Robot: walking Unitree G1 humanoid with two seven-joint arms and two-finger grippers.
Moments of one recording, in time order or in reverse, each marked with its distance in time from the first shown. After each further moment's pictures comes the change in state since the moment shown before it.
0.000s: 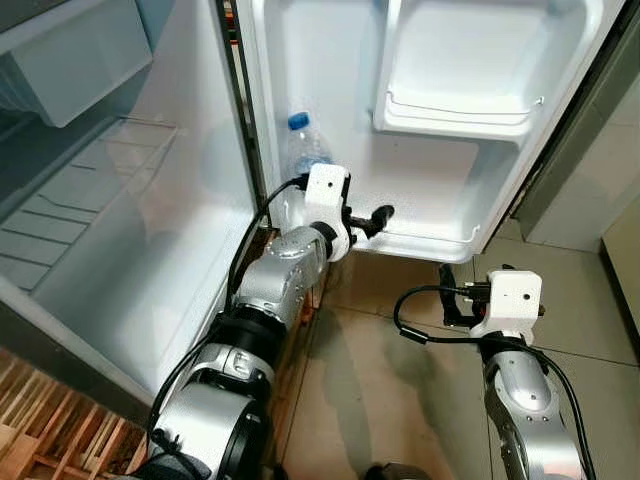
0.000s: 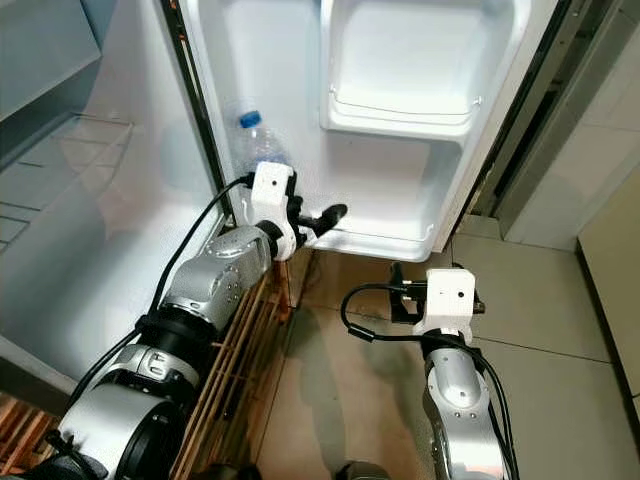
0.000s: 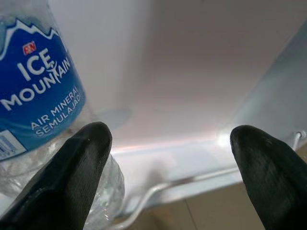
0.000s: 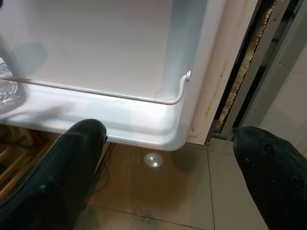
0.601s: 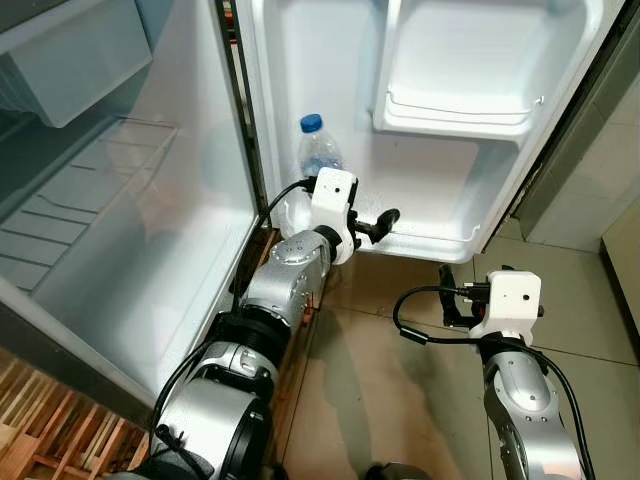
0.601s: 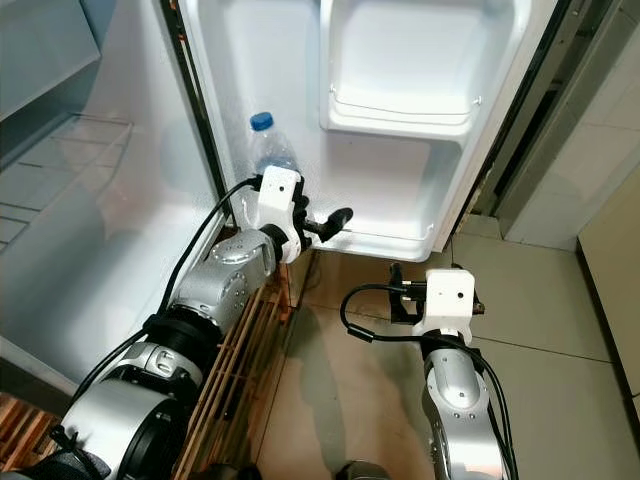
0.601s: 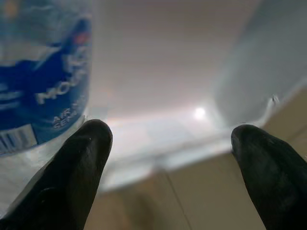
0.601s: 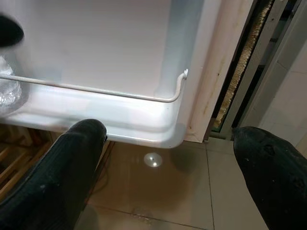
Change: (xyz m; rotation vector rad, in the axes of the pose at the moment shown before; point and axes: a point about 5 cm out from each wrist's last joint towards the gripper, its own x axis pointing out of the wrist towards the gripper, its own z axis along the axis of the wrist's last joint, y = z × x) left arm 0.002 -0.014 -0.020 -0.023 0.078 -0.114; right arm 0.000 0.000 0.000 -0.001 0.001 -0.001
